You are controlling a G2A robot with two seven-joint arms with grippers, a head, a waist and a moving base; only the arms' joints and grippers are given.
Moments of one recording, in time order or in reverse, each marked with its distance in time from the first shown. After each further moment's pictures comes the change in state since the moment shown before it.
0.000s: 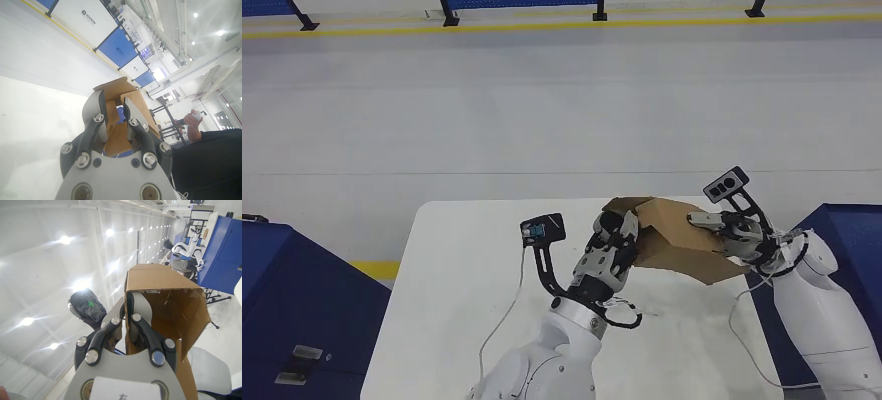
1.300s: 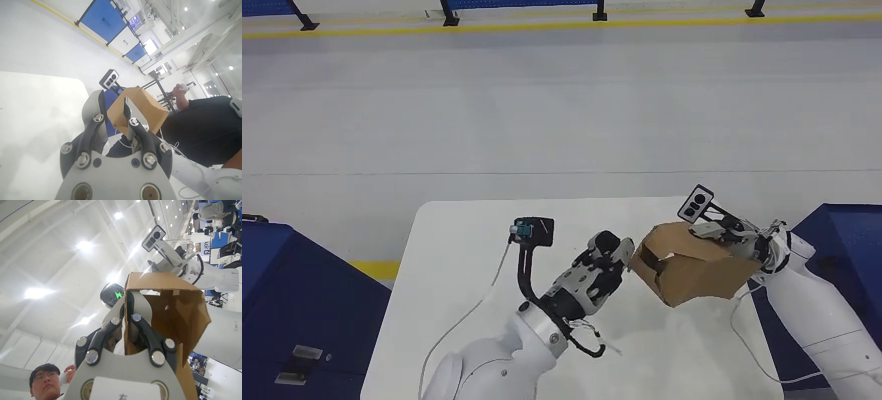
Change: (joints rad) left arm 0.121 0.056 -0.177 -0.121 -0.019 -0.236 -0.435; right arm 0.103 0.100 -0.248 0.073 0.241 0.254 0.128
